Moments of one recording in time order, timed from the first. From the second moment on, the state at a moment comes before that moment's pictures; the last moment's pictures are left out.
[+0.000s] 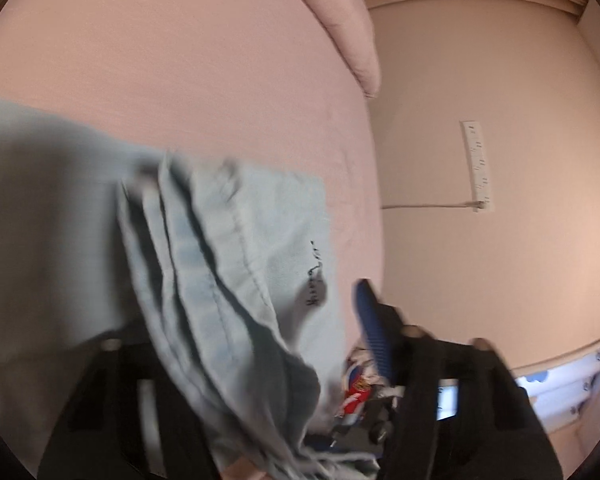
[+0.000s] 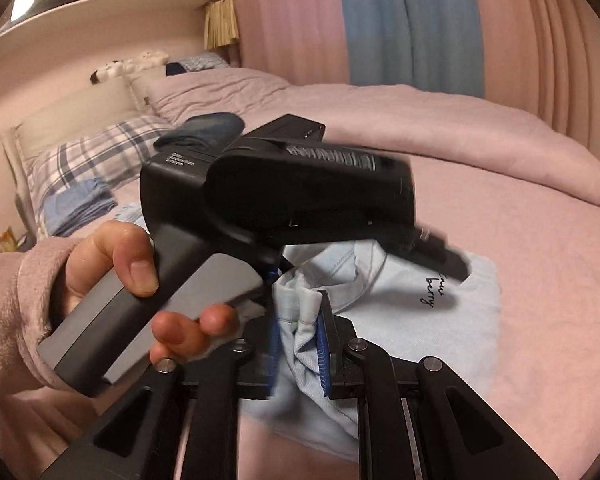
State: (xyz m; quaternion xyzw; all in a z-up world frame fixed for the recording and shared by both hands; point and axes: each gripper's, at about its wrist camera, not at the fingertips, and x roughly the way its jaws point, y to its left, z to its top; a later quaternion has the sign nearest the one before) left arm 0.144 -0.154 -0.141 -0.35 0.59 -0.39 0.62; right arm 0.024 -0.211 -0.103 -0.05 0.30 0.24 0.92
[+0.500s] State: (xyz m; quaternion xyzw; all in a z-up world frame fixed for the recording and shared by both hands) left arm 0.132 -0.130 -0.137 -0.27 0.56 -0.34 0.71; right arm -0.011 -0.276 -0.116 0.05 0.32 0.13 0.94
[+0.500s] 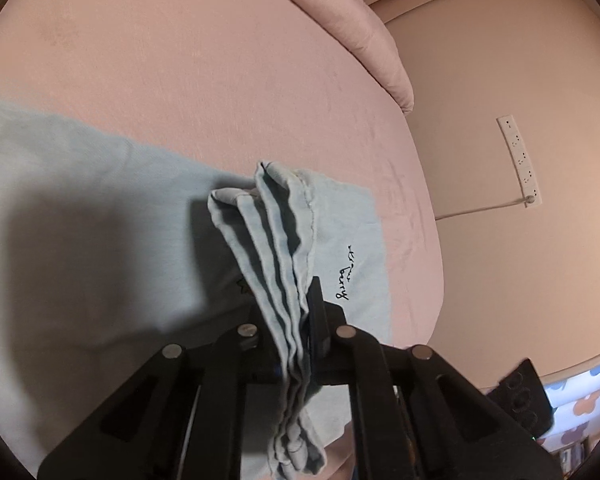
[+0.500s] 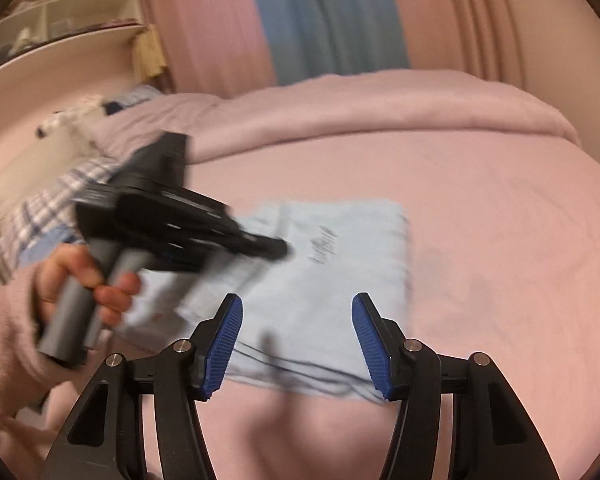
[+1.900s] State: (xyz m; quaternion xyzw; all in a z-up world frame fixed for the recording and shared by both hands) left arm 0.137 -0.035 -0.139 -0.18 0.57 -0.17 0.78; right arm 0.049 -0.238 -0.112 0.03 0.37 0.15 0.92
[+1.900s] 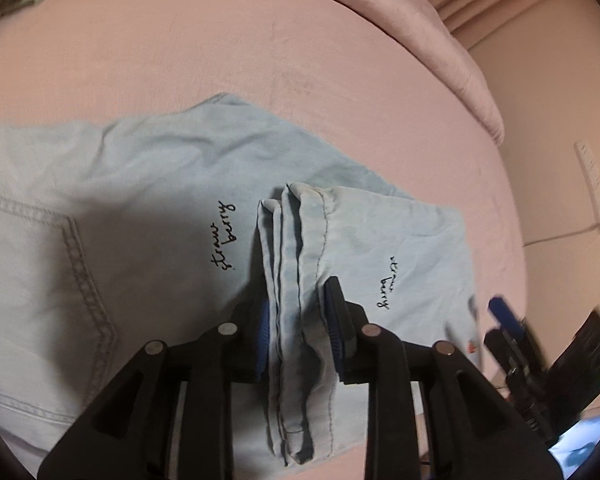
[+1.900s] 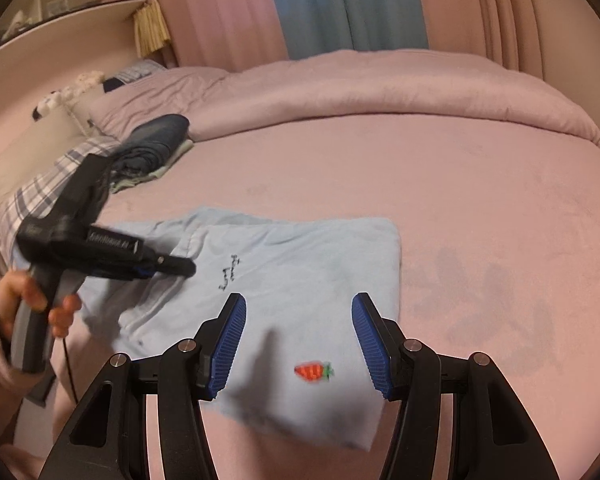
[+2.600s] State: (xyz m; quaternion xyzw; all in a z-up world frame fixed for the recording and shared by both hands) left arm 0.128 -0.059 -0.105 -0.01 0.52 -0.04 0.86; right arm 0.089 -0.210 -0.154 -0.01 0.44 0.19 0.88
